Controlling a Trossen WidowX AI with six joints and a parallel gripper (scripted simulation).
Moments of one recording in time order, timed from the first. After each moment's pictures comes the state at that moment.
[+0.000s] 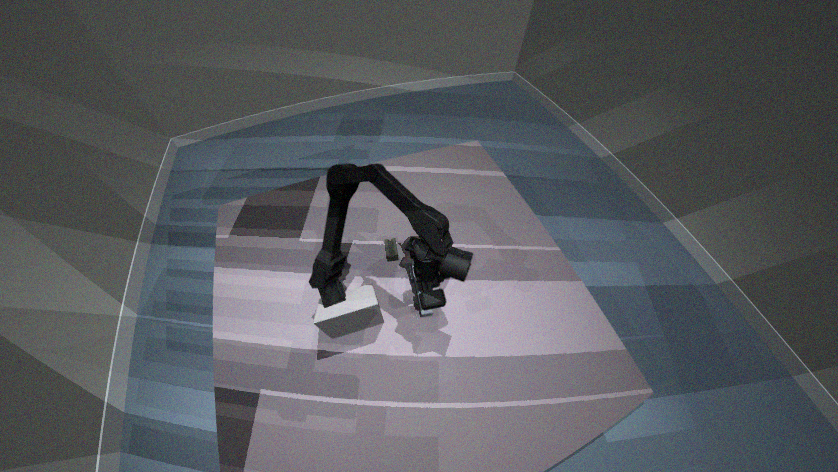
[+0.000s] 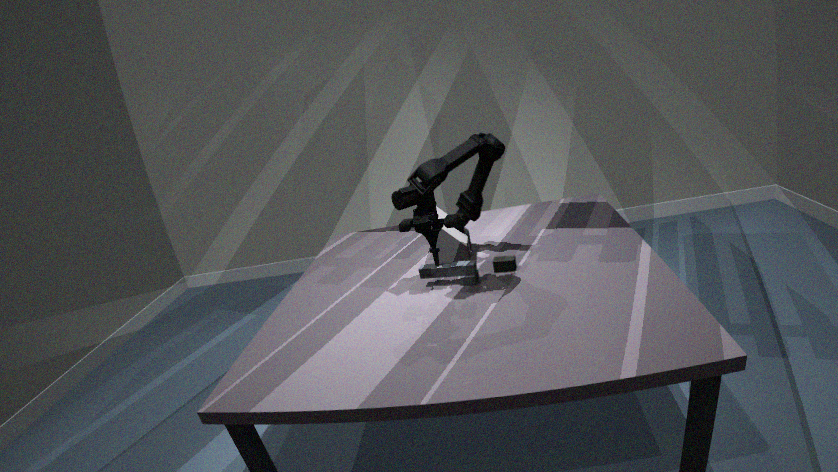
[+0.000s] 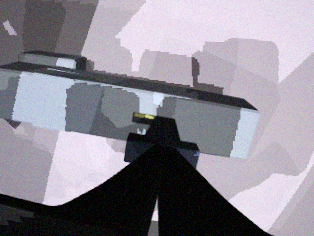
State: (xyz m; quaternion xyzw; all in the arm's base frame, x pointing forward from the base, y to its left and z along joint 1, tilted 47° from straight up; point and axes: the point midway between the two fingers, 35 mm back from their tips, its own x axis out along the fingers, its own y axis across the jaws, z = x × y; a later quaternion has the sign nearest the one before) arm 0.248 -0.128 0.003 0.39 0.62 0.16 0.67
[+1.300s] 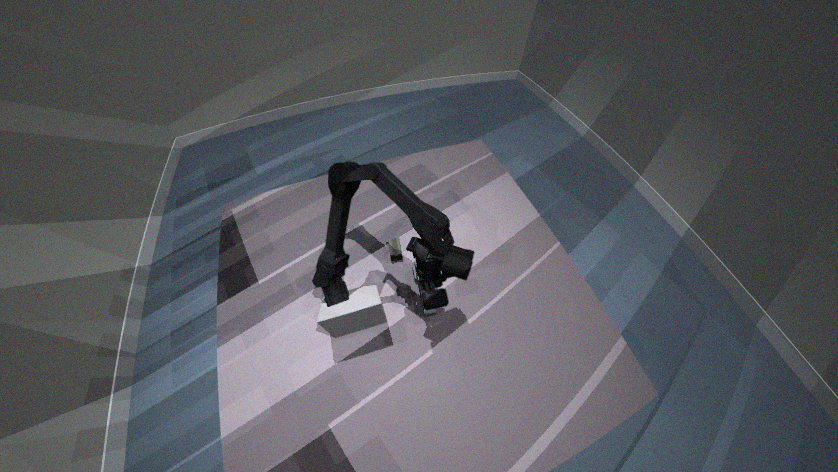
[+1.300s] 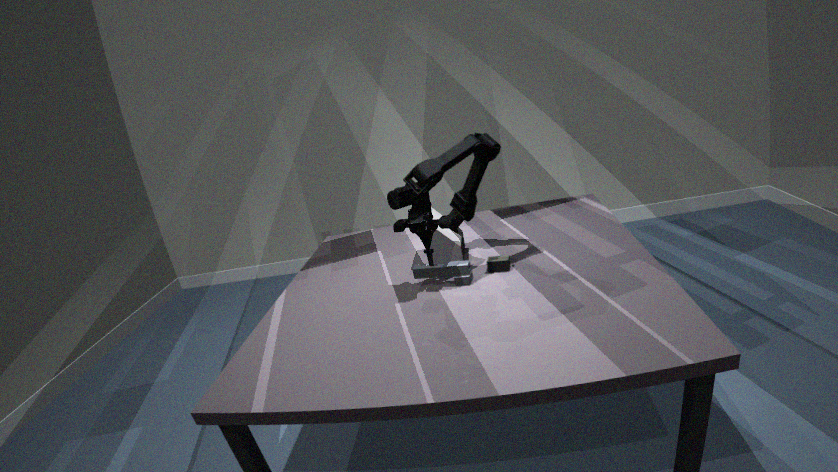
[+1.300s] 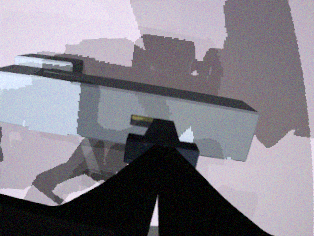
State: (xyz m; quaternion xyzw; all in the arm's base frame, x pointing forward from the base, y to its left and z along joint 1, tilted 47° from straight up) arm 0.247 -0.125 0.000 0.39 0.61 0.15 0.67
